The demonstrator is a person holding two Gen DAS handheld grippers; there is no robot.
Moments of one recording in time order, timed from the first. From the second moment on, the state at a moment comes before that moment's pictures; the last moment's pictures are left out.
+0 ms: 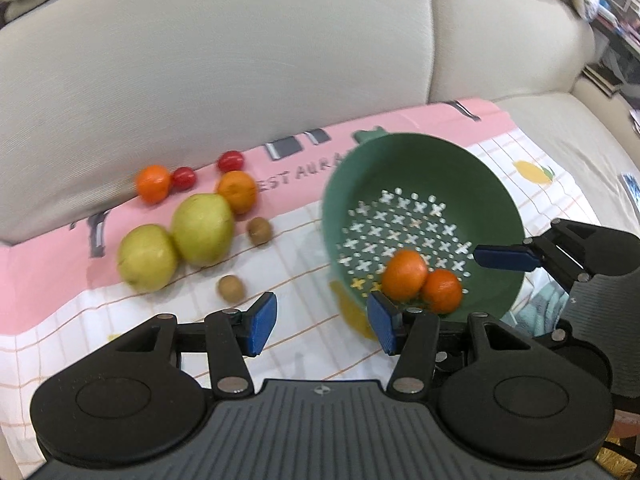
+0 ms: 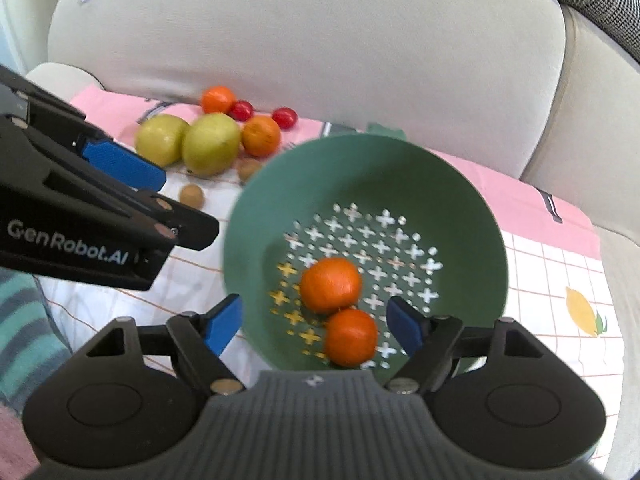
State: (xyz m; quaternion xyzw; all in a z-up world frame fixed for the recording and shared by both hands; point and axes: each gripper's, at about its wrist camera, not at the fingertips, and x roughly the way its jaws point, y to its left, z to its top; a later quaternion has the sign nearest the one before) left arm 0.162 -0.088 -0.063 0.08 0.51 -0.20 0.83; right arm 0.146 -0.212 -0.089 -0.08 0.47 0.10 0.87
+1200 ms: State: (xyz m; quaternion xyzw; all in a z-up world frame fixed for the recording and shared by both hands) left arm 0.194 0.070 -0.056 -0.13 0.46 -0.09 0.88; right arm 0.199 -0.093 -0.074 -0.11 0.39 0.19 0.89
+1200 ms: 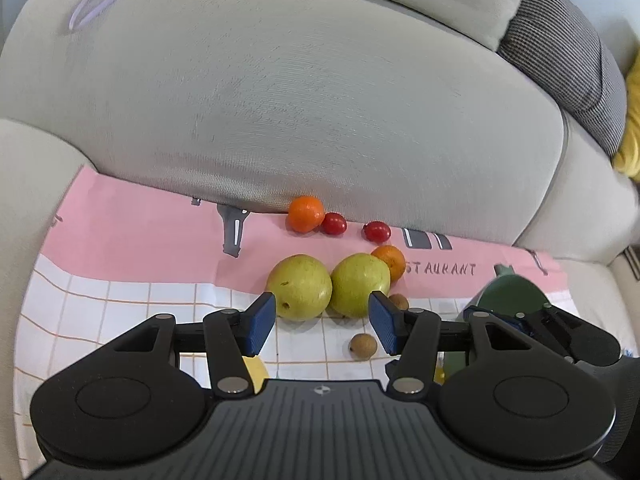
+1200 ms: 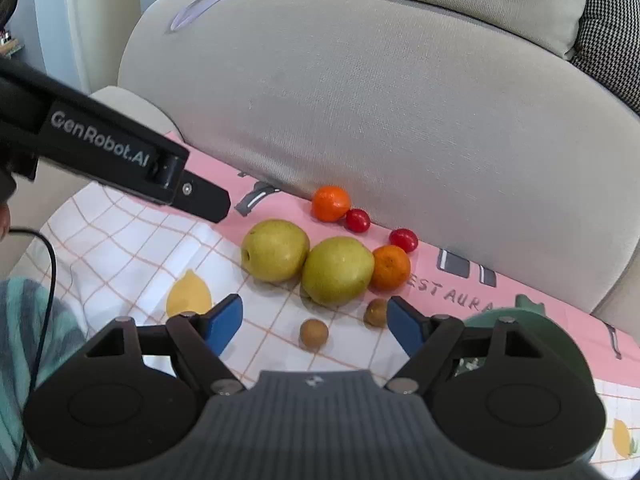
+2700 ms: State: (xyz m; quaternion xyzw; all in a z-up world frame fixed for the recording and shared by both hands) left arm 0.268 0.072 -0.167 -0.20 0.52 -0.09 0.83; right arm 0.285 -0.091 -0.155 -0.05 0.44 0.18 0.88
